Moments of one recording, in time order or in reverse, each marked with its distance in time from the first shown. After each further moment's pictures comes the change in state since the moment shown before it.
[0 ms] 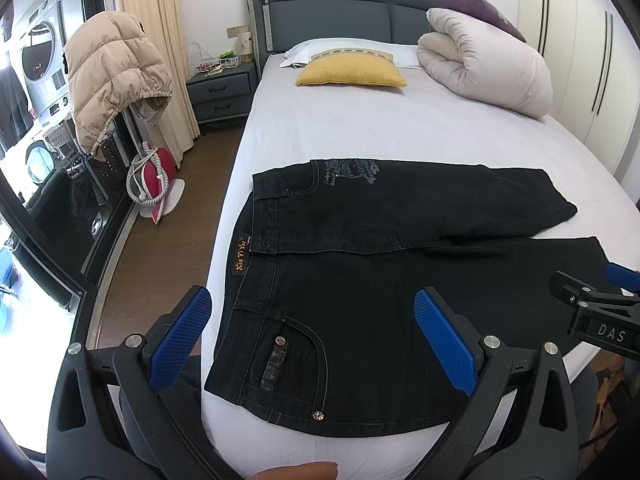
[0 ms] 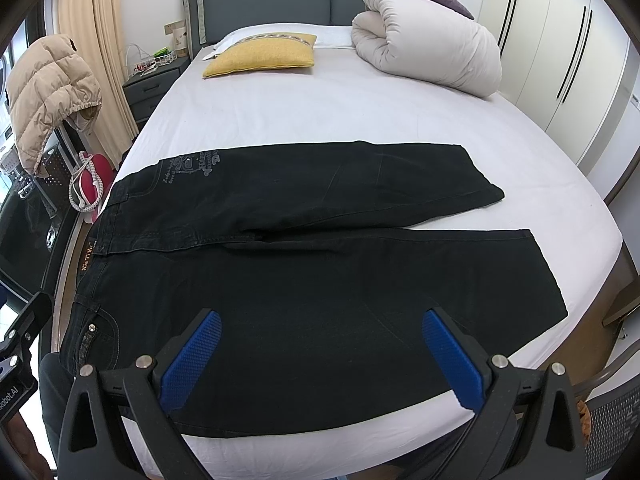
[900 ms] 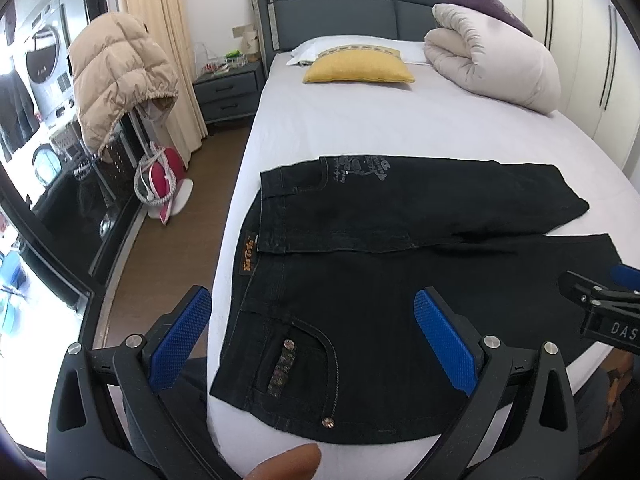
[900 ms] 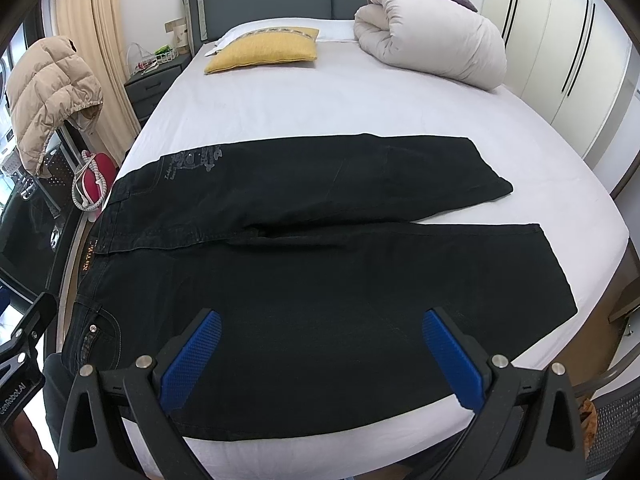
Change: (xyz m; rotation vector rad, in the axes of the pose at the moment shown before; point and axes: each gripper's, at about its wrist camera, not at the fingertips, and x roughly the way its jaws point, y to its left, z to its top) left arm 0.014 0.000 -0.002 0.020 -0.005 0.042; right arm 0.013 0.000 0.001 0.011 0.024 0.027
